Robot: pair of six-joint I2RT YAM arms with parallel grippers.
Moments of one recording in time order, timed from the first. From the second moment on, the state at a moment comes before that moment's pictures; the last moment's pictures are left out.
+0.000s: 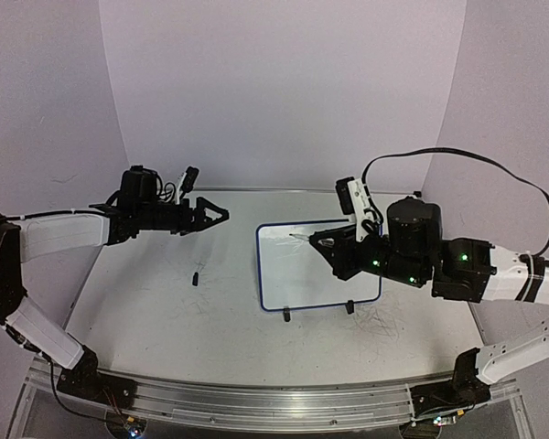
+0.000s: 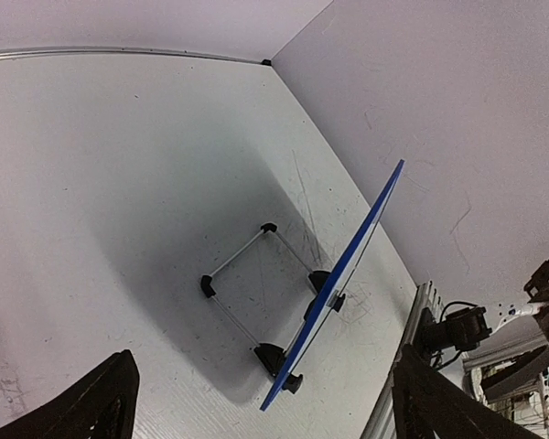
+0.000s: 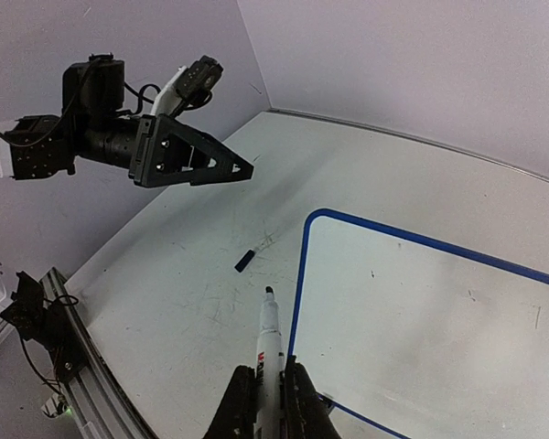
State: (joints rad) left arm -0.45 1.47 0.95 0.09 0.66 -0.46; right arm 1.11 1.16 0.95 -0.11 0.25 0.37
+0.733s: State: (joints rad) left arm -0.51 1.58 1.03 0.12 0.75 -0.45; right arm 1.12 1.18 0.95 -0.06 0.26 0.34
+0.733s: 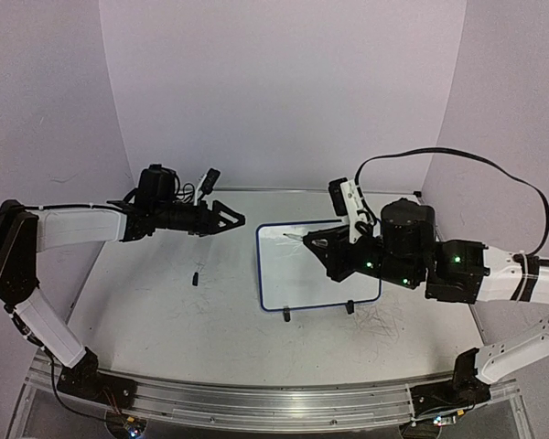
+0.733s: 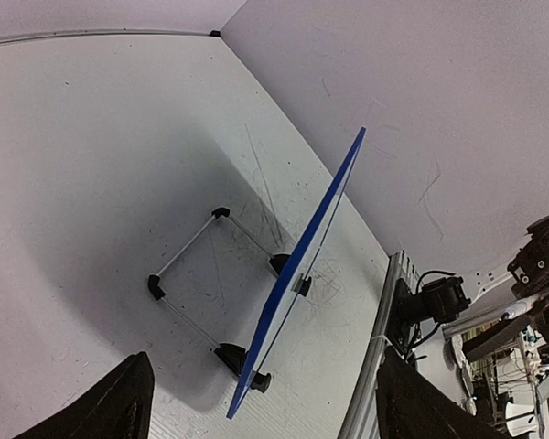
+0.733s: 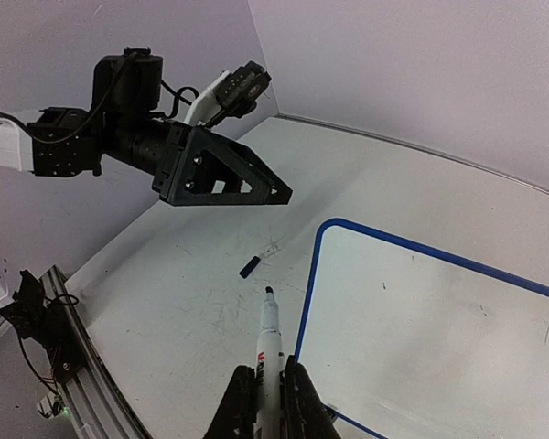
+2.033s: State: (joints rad) left arm -0.54 1.69 1.10 0.13 0.80 -0.41; right arm 1.13 1.26 0.97 -0.04 0.34 0.25
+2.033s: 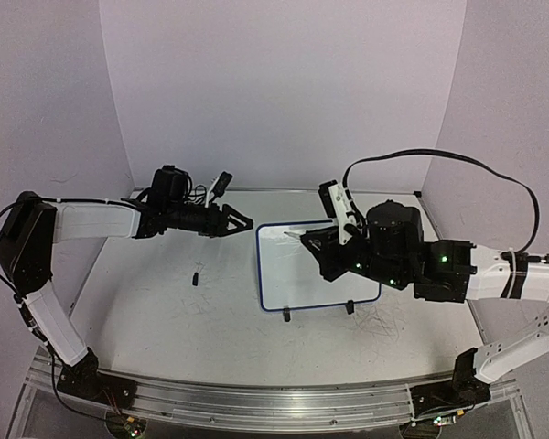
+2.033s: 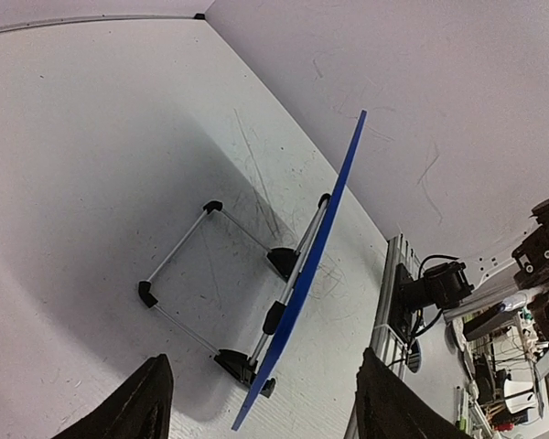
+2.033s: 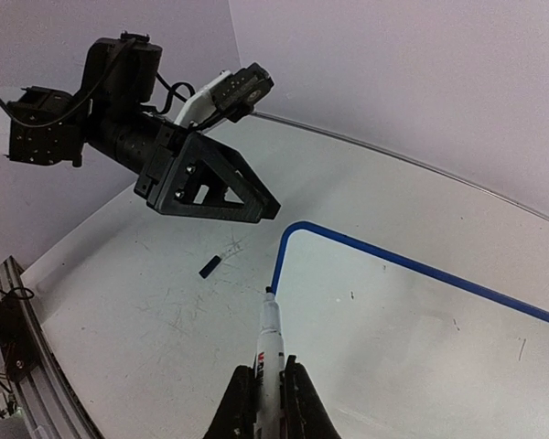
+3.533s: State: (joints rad) left arm -0.60 1.79 1.10 0.27 0.91 -0.45; right arm 1.13 1.46 0.96 0.13 0.42 0.09
